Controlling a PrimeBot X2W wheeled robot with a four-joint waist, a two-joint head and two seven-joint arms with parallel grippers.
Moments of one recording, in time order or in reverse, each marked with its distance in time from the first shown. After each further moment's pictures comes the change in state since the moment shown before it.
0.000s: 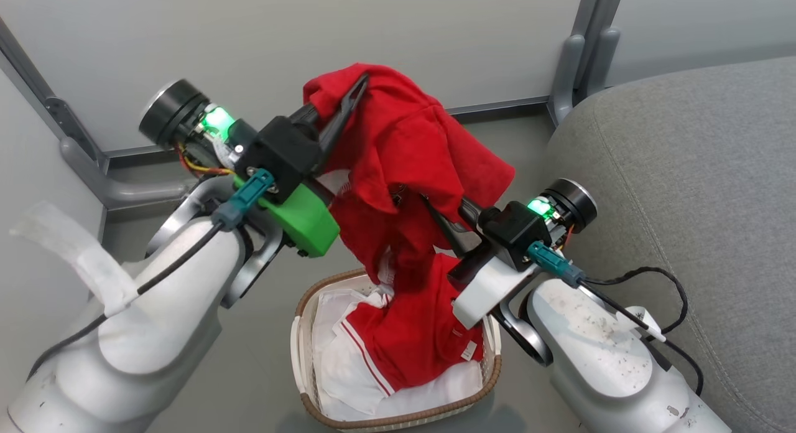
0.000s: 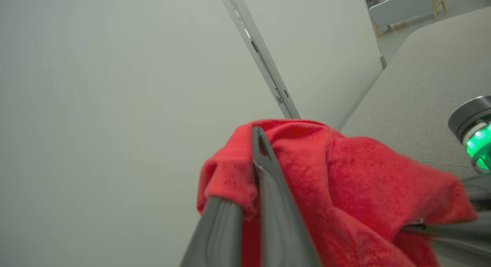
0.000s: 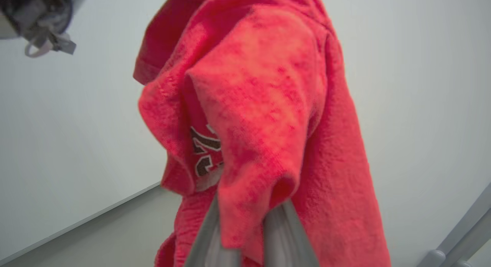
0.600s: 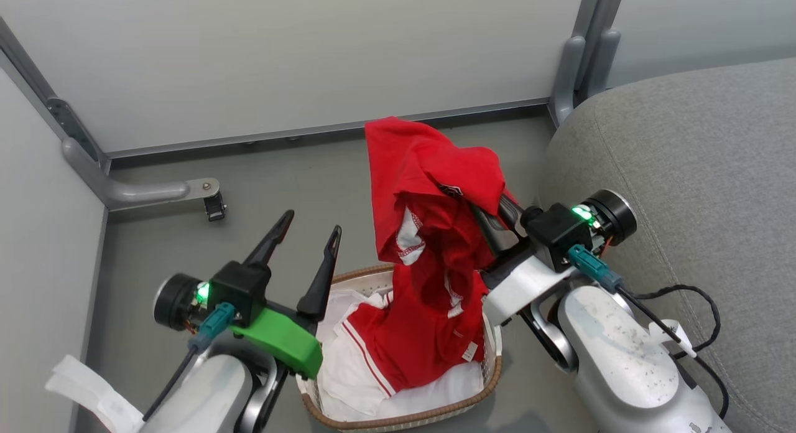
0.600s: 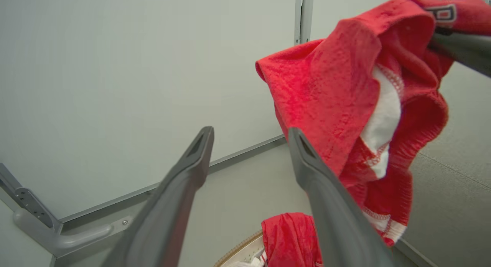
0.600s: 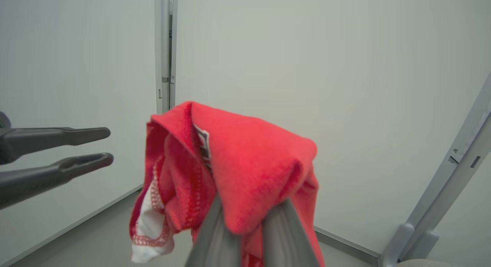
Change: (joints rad) left arm 0.401 -0.065 0.085 0.149 -0.184 0.112 -0.226; right arm 0.080 0.000 -0.135 -0.047 -0.040 0.000 0.000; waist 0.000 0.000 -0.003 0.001
